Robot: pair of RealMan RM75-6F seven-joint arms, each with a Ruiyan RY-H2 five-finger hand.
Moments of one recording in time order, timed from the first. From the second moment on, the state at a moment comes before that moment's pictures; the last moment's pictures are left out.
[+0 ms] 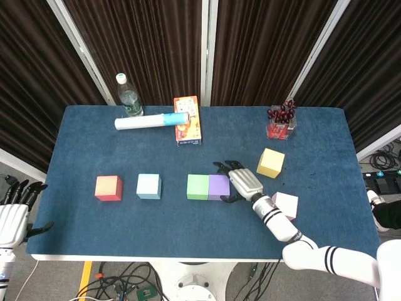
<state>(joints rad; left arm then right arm) -0.08 -1.17 -0.03 -1.50 1.51 1.50 -0.06 0.78 -1.53 0.19 -1.49 -1.08 0.80 -0.06</state>
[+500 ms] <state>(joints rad) -0.10 -1.16 -0.03 -1.50 1.52 1.48 -0.05 0.77 -1.49 0.19 -1.55 -1.08 0.81 -0.05</state>
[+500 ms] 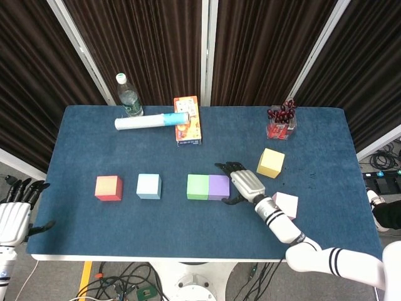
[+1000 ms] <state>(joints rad) -0.35 -1.13 -0.08 -1.49 1.60 1.23 -0.26 0.54 -1.06 0.19 -1.78 -1.23 1.09 0.07</state>
